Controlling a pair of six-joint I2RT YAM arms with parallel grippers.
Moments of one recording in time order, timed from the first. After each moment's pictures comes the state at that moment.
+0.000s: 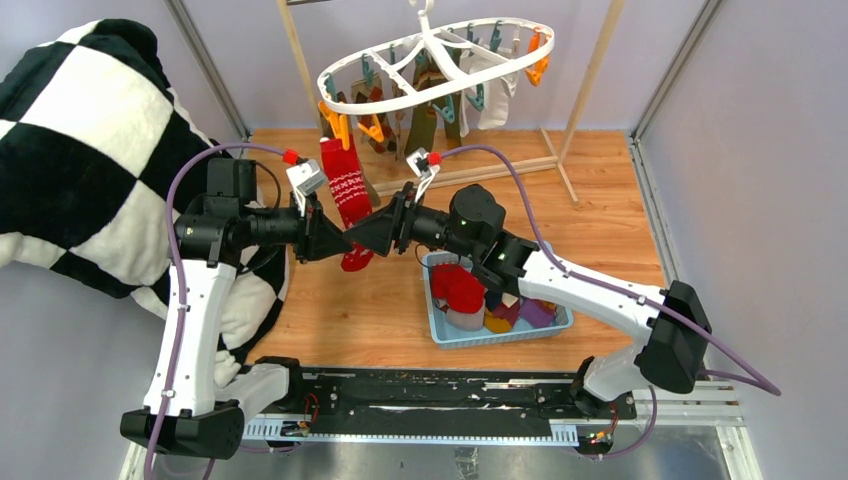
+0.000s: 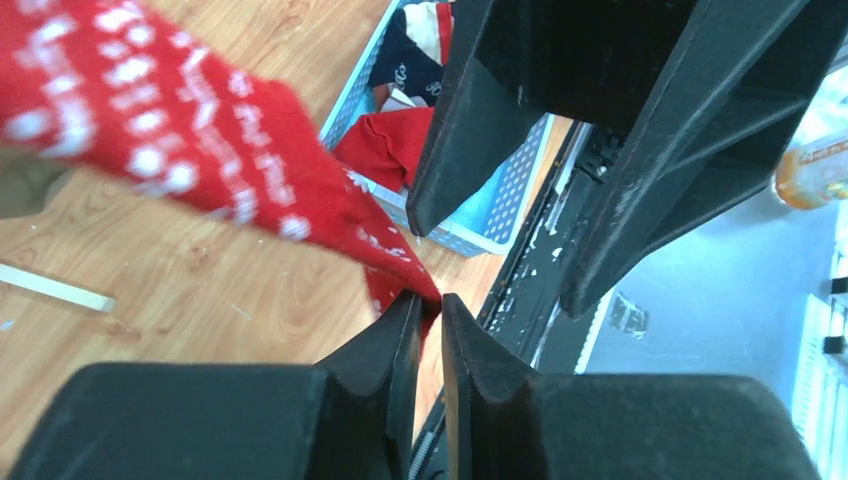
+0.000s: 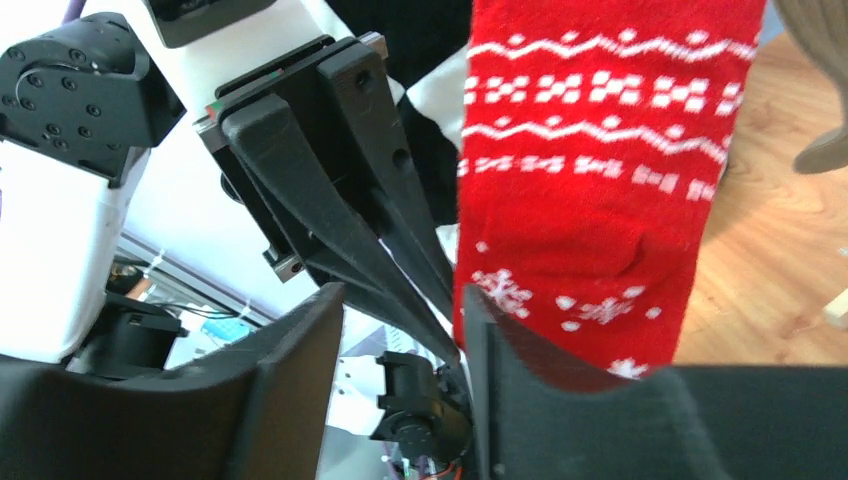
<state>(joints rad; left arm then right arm) -0.06 1.06 1.38 -1.14 1.02 0.38 1.01 1.43 1.19 0.38 -0.28 0.68</state>
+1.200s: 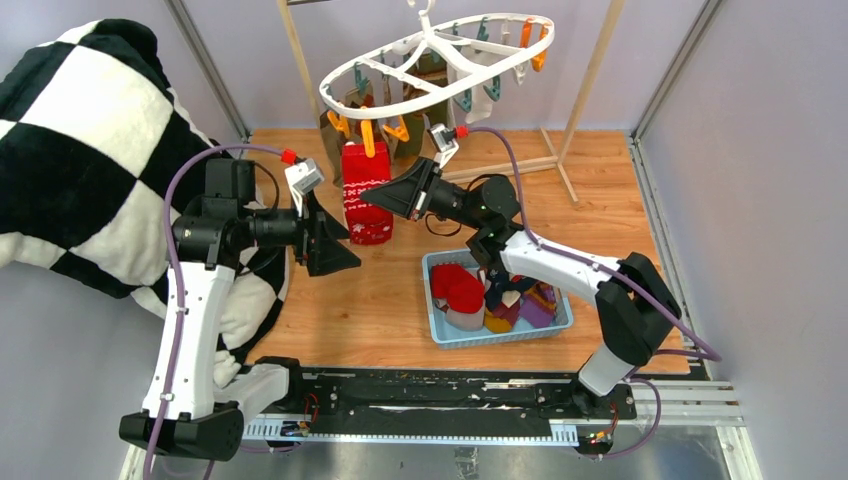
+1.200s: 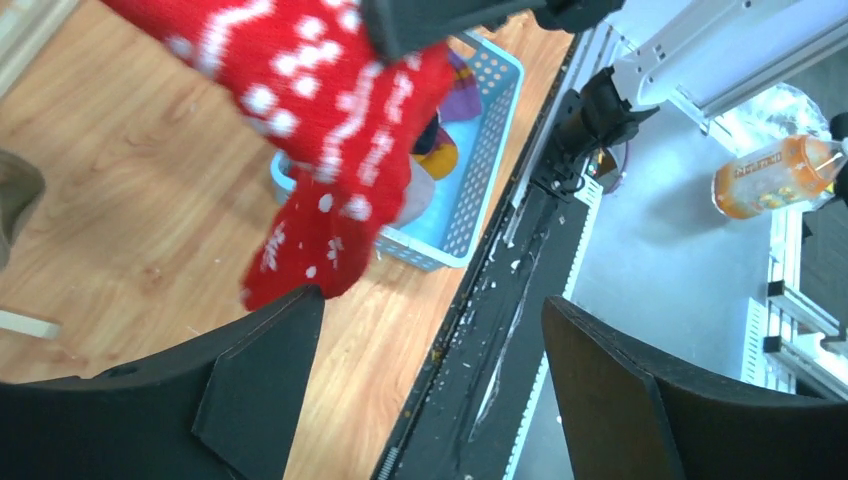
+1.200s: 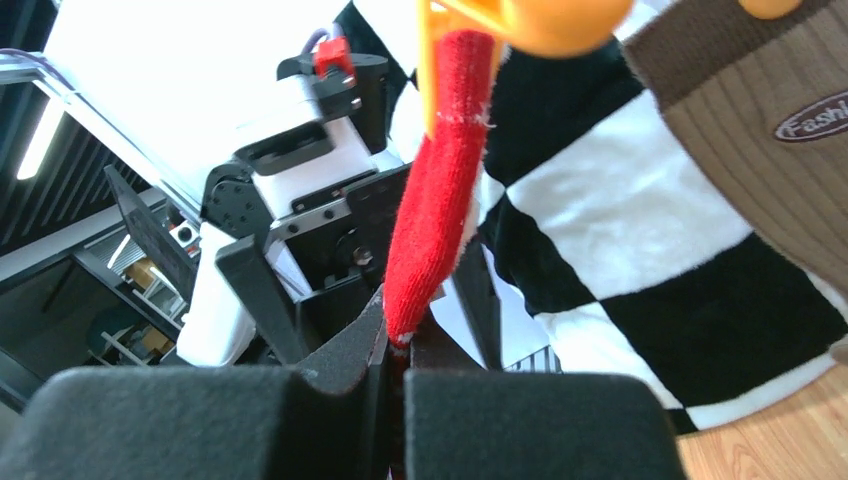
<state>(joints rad) -0.06 1.04 1.36 -1.14 1.10 0.33 0.81 1.63 1.14 1.01 -0.55 1.12</state>
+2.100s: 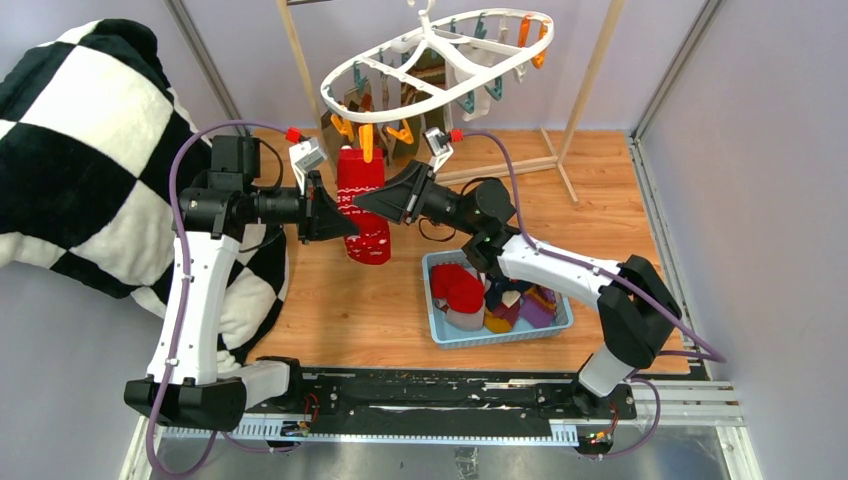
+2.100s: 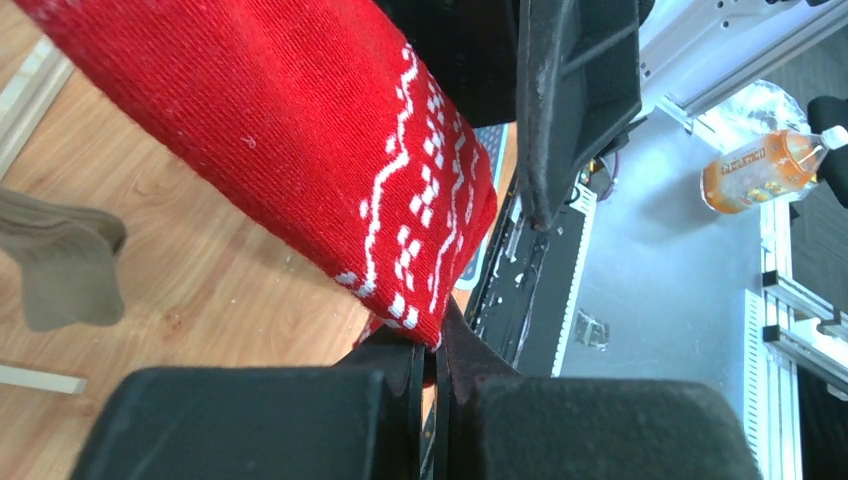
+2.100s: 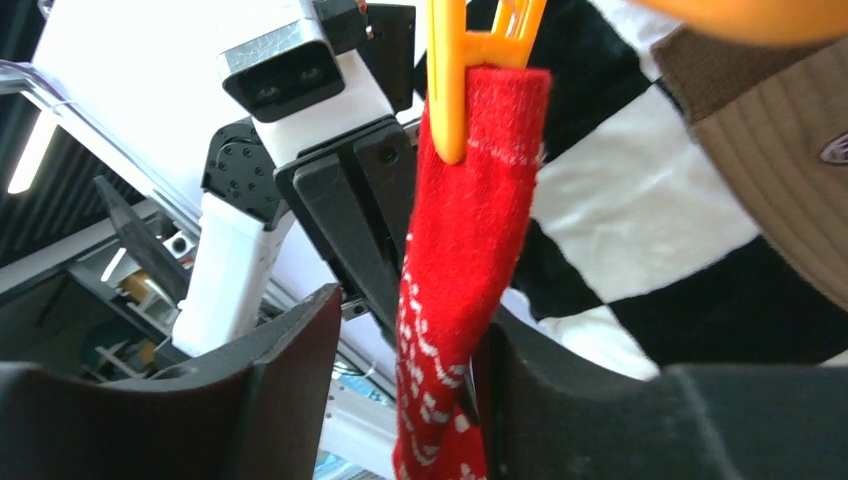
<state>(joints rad) -0.06 1.18 1.50 -1.14 1.15 0.39 0.86 1.61 1.15 0.98 -0.50 1.10</state>
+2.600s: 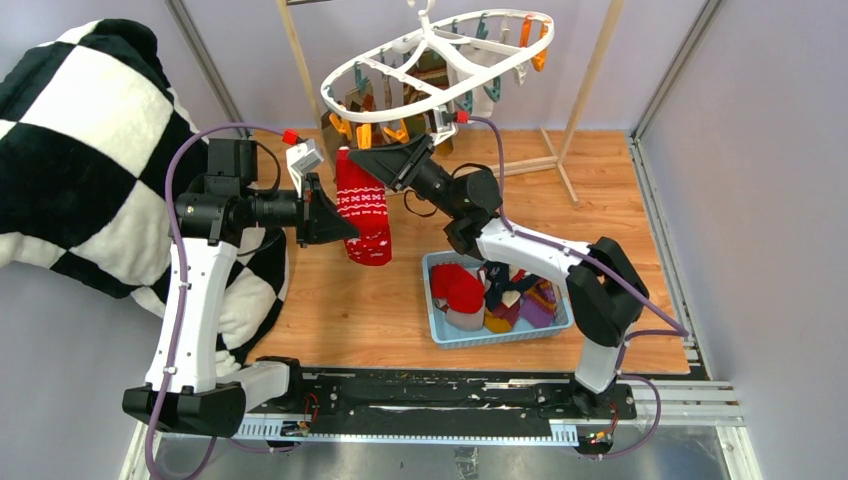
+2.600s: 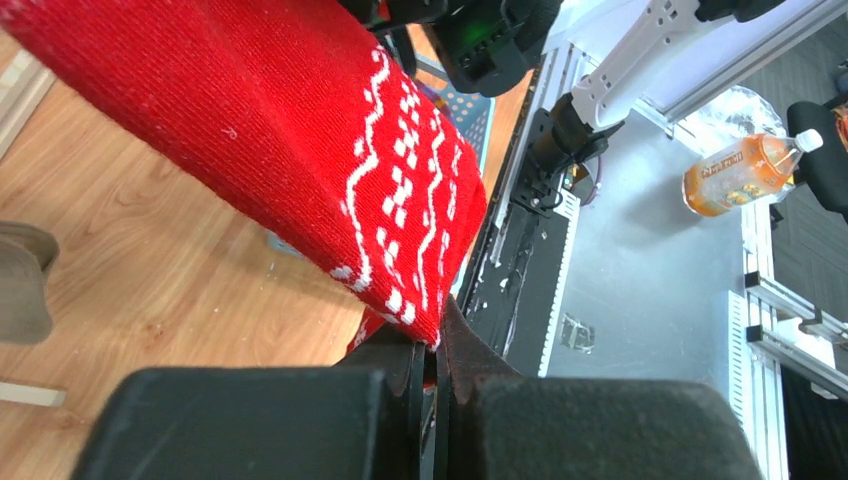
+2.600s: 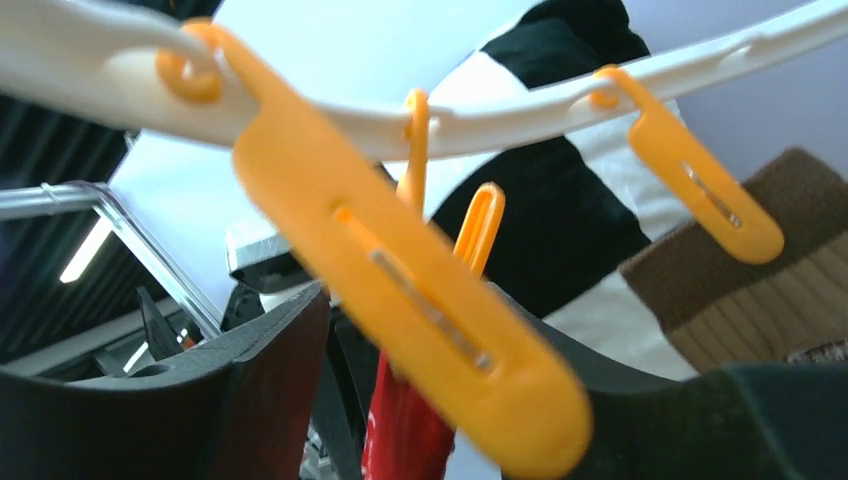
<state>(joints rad) -0.06 1.16 1.49 -1.14 1.19 0.36 0.83 1.76 1.32 1.13 -0.32 1.18</state>
